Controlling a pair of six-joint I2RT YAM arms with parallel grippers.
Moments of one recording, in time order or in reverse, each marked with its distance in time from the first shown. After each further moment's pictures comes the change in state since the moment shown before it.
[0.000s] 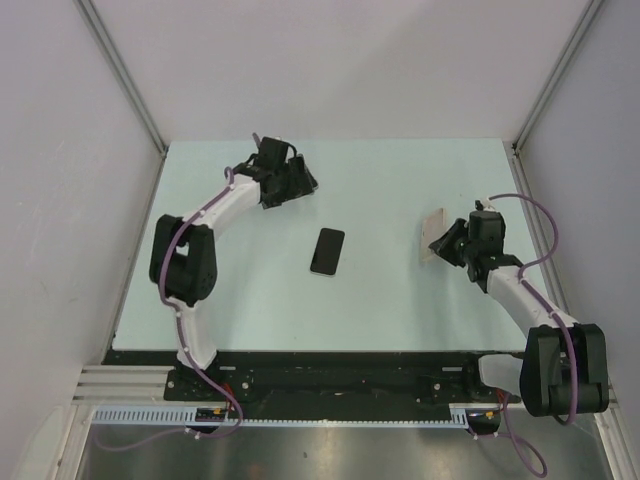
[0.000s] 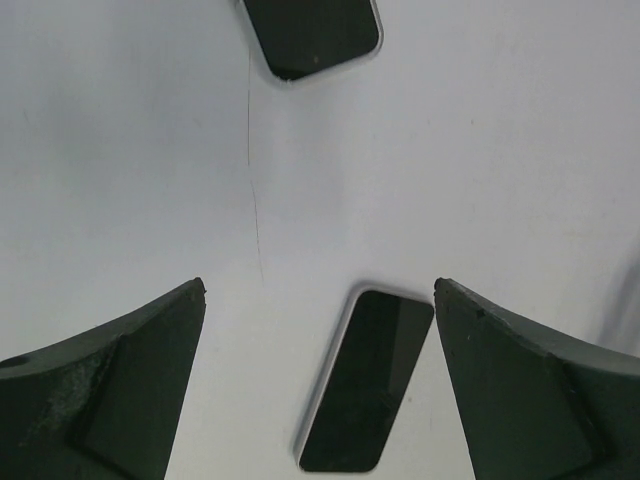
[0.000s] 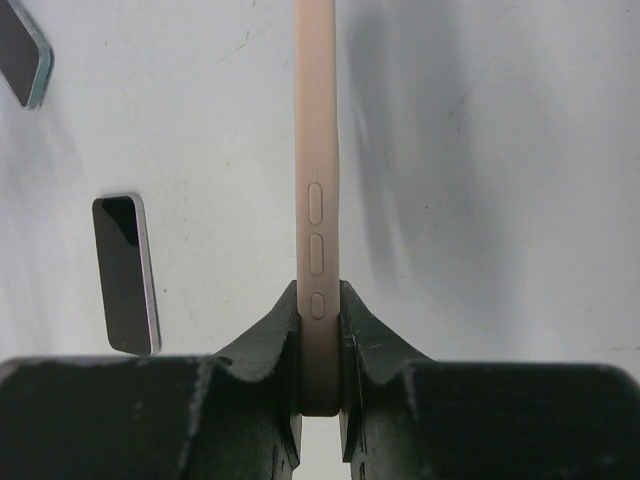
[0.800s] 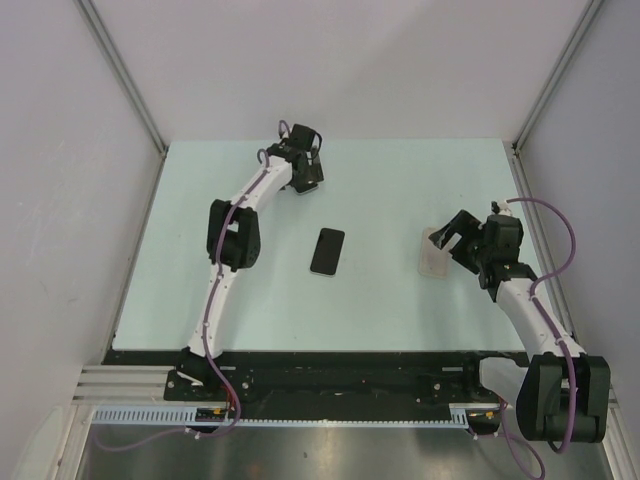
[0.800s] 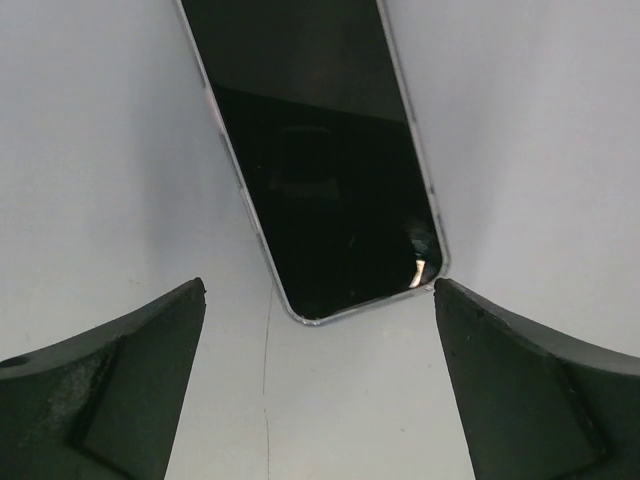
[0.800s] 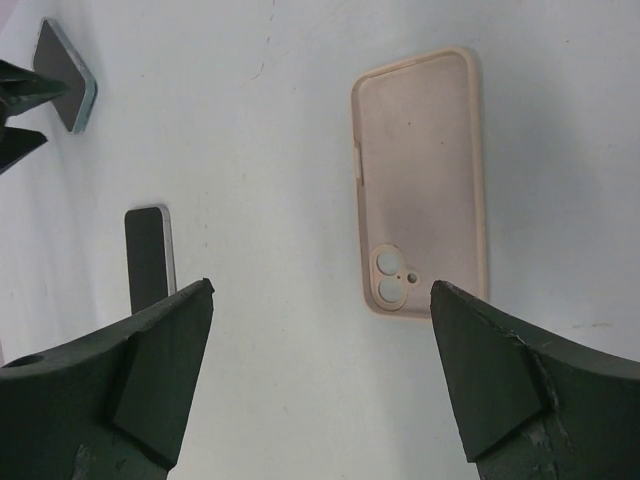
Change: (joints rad) left arm -0.019 0.663 0.867 -0.307 -0.247 0.092; right arm -0.107 -0.140 -0.032 -0.049 -0.057 -0.012
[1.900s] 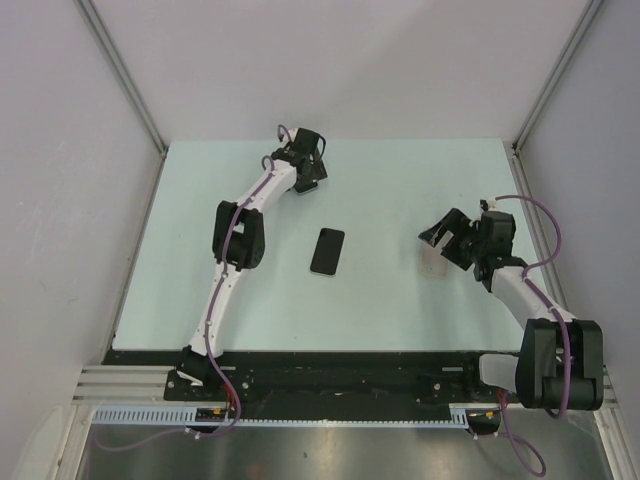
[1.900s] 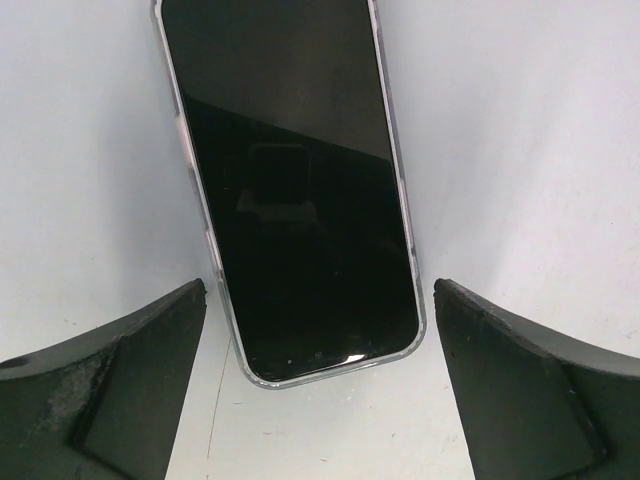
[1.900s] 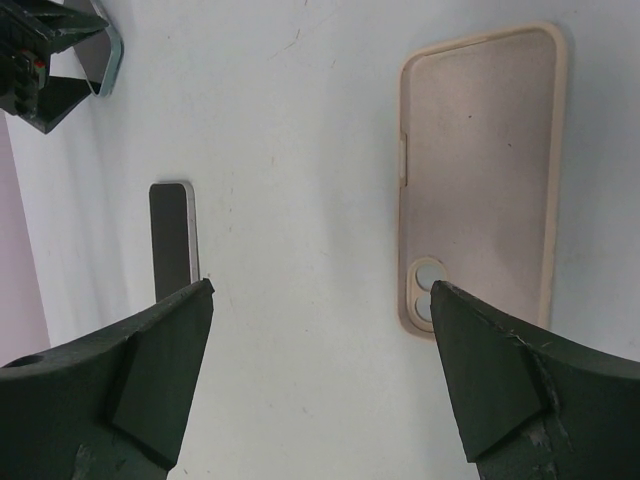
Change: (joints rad) left arm -0.009 0.094 0.053 0.063 -0.057 -0.124; right arm -0.002 0.155 0.000 0.132 -0.146 0.017
